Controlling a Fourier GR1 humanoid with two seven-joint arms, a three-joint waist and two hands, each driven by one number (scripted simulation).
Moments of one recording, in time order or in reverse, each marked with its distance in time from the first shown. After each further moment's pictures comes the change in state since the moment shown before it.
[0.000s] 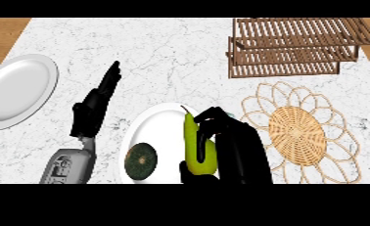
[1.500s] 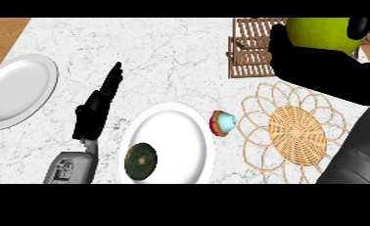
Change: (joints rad) left arm 0.018 -0.019 -0.017 -0.035 -0.017 0.013 0.021; right arm -0.674 -0.053 -0.629 -0.065 0.216 0.337 0.033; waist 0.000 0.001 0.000
